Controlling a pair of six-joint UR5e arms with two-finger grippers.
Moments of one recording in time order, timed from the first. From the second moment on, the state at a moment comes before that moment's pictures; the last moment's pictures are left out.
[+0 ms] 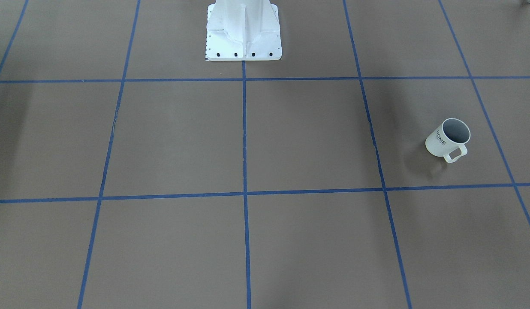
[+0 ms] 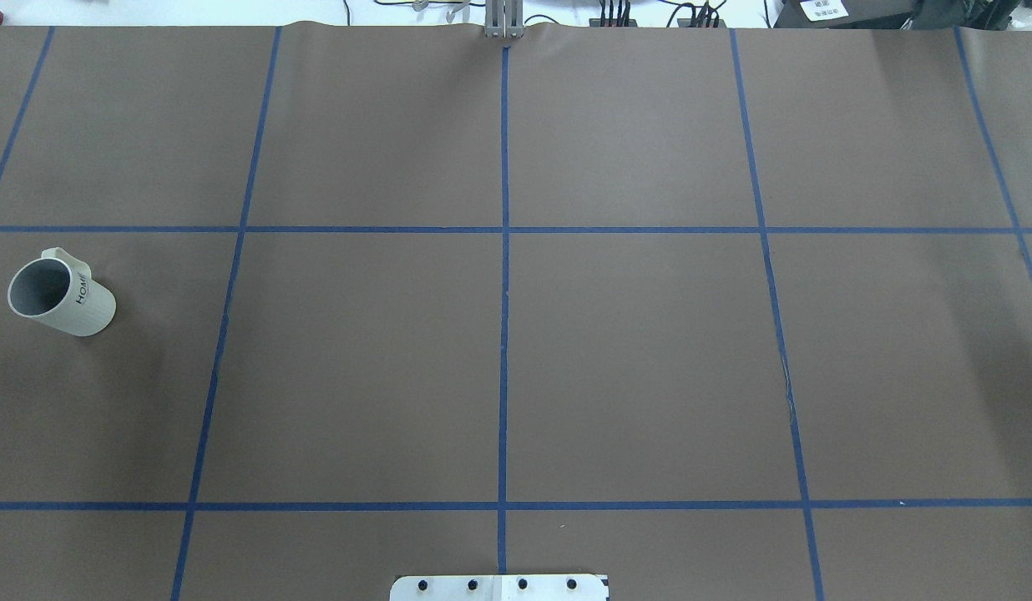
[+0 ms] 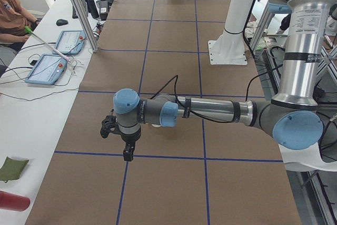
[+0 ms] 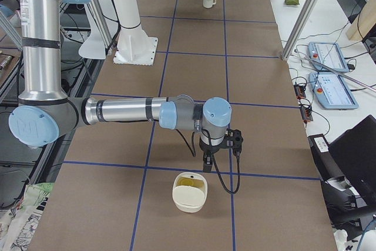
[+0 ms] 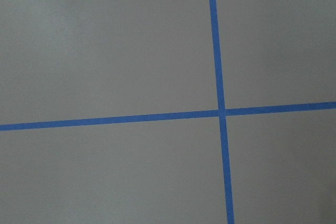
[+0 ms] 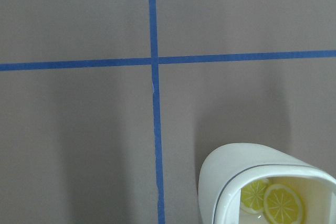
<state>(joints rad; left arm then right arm) -1.56 -1.64 -1.57 -1.62 -2.24 0.00 1.58 -1.61 1.71 -1.69 2.30 0.04</state>
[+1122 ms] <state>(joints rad) -1.56 -1.64 -1.57 -1.62 -2.25 0.00 1.59 -1.61 1.70 -1.69 2.30 0.07</state>
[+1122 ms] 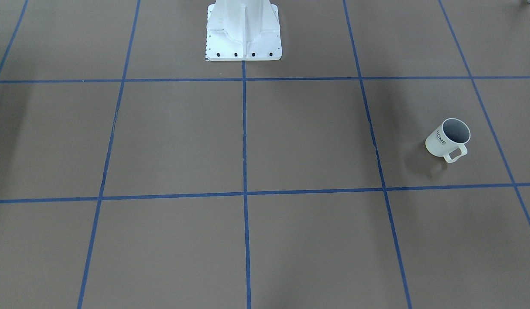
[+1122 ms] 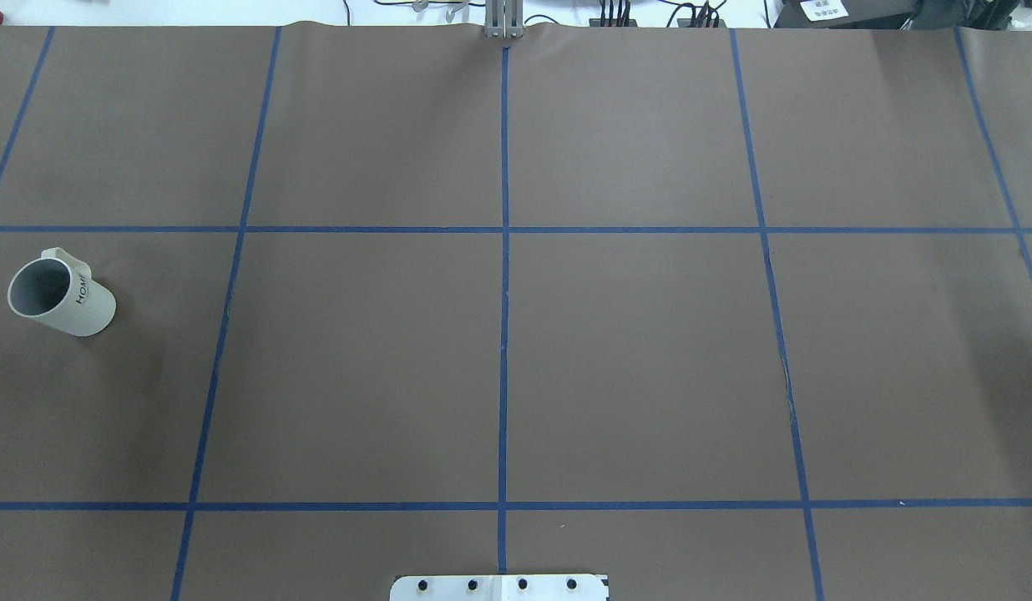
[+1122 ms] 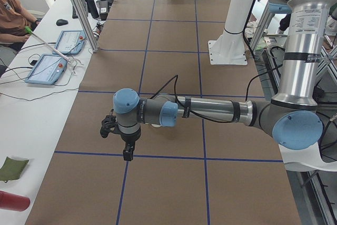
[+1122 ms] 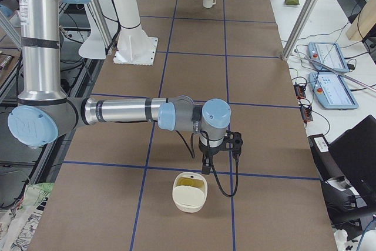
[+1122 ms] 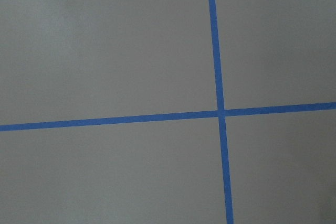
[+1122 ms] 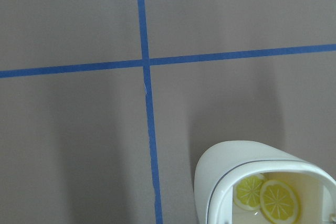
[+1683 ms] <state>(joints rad) -1.56 -1.64 -1.57 -1.62 -2.25 0.00 1.59 -1.61 1.70 -1.69 2.30 0.07</state>
